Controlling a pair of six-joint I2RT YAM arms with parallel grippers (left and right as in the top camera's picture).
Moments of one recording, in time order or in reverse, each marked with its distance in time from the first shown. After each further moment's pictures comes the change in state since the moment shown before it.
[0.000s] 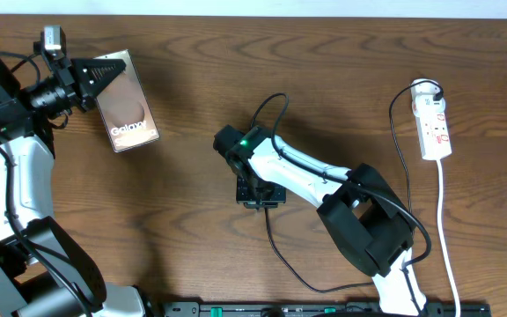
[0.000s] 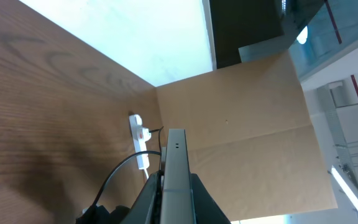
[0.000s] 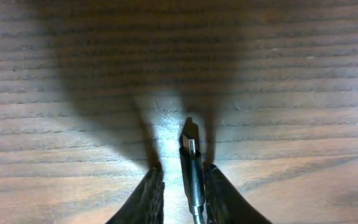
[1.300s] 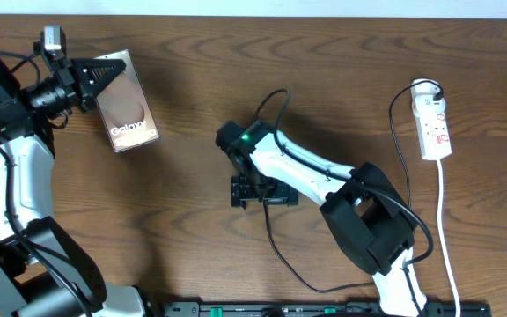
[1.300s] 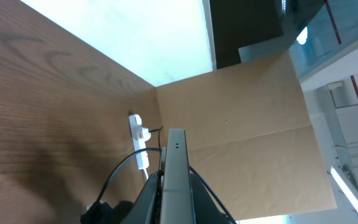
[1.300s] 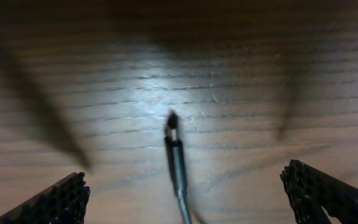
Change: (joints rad) left arm 0.000 0.000 0.000 0.000 0.000 -0.003; right arm -0.016 0.000 0.023 -0.056 0.000 -0.032
